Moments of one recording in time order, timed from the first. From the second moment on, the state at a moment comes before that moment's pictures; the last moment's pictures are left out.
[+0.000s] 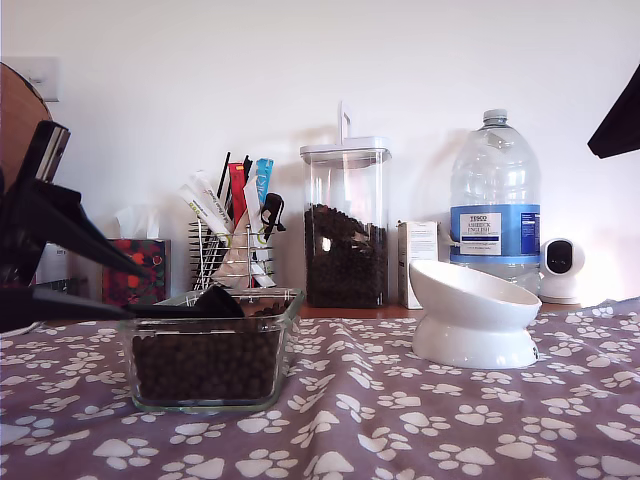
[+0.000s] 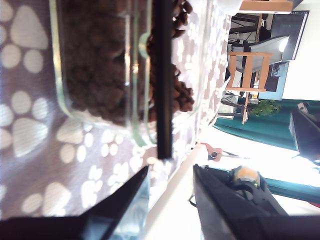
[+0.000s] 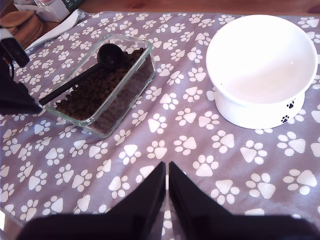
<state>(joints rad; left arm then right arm) -0.10 1.63 0.71 -0.32 1.18 -0.39 0.28 0.65 0.55 -0.48 -0.36 0.04</state>
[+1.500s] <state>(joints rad) -0.58 1.06 0.89 -0.50 -0.04 -0.10 0.28 0.65 0.55 -0.47 -0.33 0.03</state>
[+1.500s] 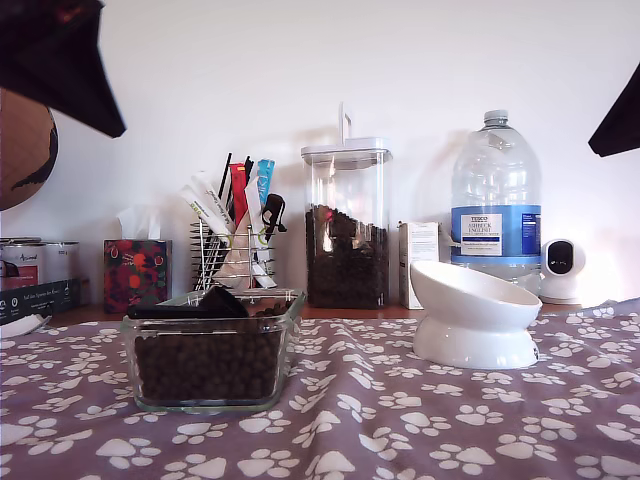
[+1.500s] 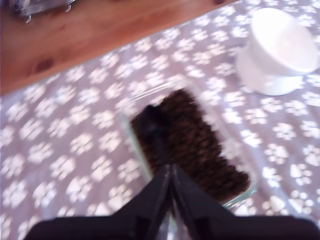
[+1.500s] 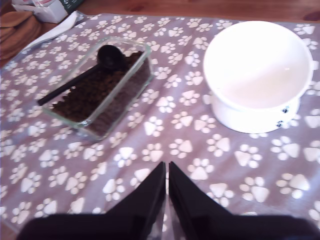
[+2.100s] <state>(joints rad) -0.70 1.20 0.84 -0.33 -0.08 -0.09 0.46 0.66 0.55 -0.34 -0.33 -0.01</state>
